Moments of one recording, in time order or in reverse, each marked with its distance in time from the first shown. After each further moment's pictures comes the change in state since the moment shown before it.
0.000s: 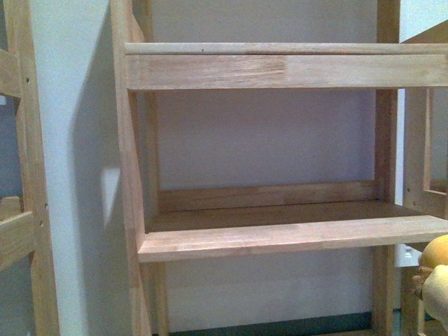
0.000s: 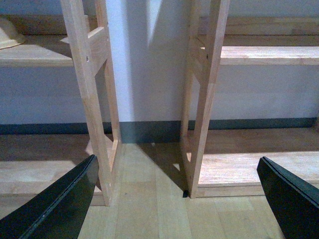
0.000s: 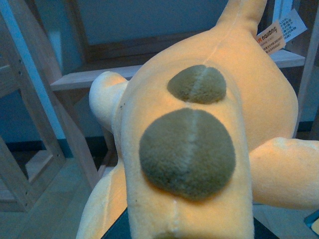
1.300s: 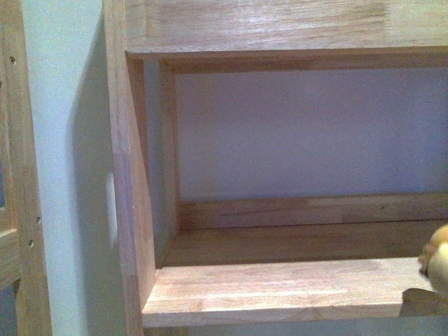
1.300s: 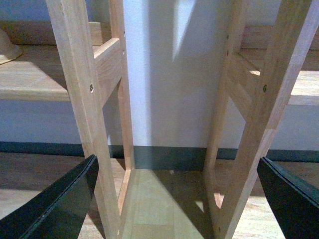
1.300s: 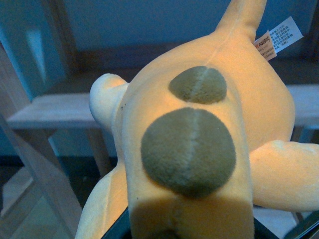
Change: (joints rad) left arm 0.002 0.000 0.000 0.000 -0.003 0.000; right arm -0.013 0.114 0.149 -0.069 0.019 -0.034
